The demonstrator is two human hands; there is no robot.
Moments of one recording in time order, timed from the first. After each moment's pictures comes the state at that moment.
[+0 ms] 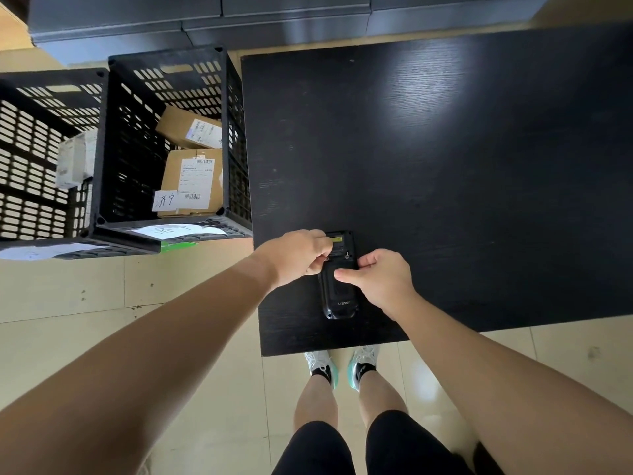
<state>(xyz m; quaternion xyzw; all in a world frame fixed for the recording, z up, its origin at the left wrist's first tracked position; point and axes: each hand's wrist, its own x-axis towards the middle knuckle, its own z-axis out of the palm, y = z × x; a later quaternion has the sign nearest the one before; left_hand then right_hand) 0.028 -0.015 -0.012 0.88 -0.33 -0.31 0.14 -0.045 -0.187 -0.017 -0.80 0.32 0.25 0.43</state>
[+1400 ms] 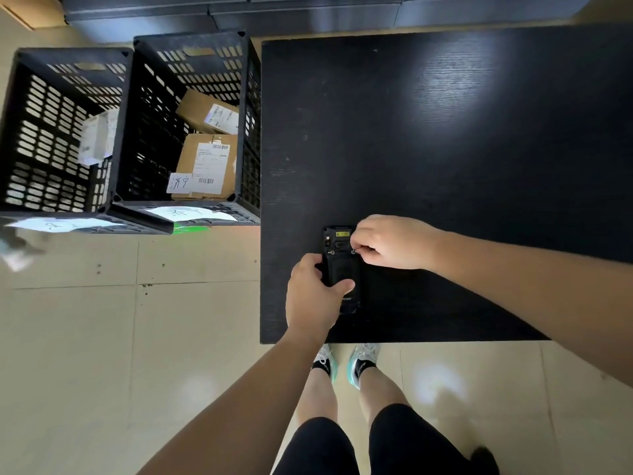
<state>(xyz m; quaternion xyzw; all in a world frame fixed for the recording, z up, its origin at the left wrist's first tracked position) -0.071 -0.060 -0.023 0.86 0.24 -0.21 0.41 0.023 -0.236 -0.019 -0.88 -0.38 0.22 0.17</state>
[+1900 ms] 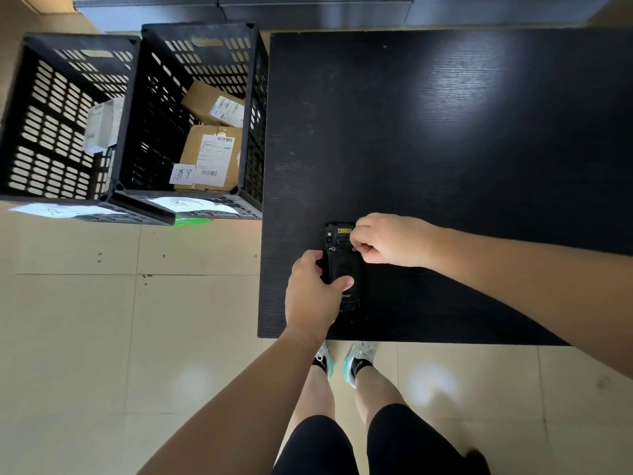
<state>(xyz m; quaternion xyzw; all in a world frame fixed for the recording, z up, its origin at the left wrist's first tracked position) -0.074 -0.062 -0.022 0.85 0.25 -0.21 0.42 0.027 -0.233 -0.021 -0.87 -0.38 0.26 0.15</state>
